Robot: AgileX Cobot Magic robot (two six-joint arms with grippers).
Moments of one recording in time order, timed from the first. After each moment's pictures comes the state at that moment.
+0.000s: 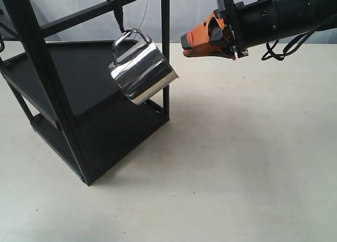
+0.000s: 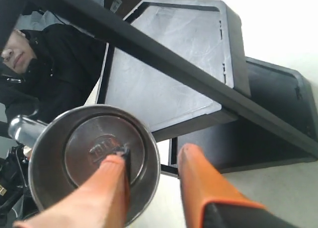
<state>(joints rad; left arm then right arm) -0.10 0.01 0.00 -0.03 0.23 -0.02 0.13 1.83 -1.28 1.33 1.22 -0.95</state>
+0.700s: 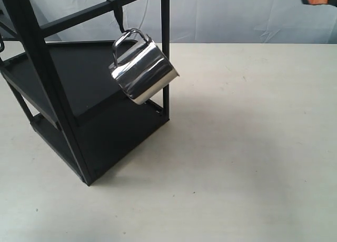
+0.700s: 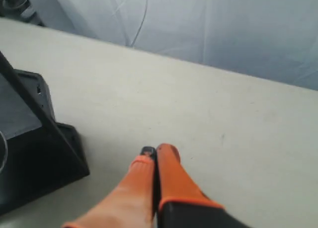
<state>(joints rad) -0.10 0.01 0.00 -0.03 0.23 -0.02 0.00 1.17 -1.07 0.68 0.72 -0.67</state>
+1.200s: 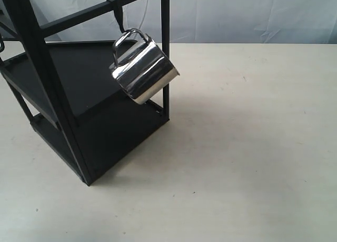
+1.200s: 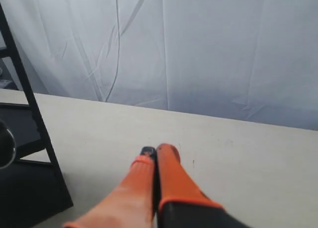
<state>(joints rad) -0.10 0.01 0.00 -0.03 0.23 -0.02 0.00 0.62 -0.64 0.70 0.45 -0.65</state>
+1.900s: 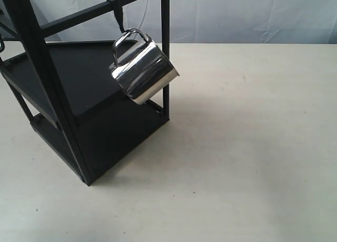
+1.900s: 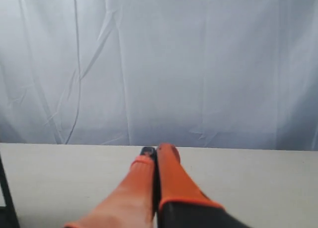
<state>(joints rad) -0.10 0.01 0.00 -0.03 0.23 -0.02 0.00 0.32 -0.39 0.56 0.23 -0.48</state>
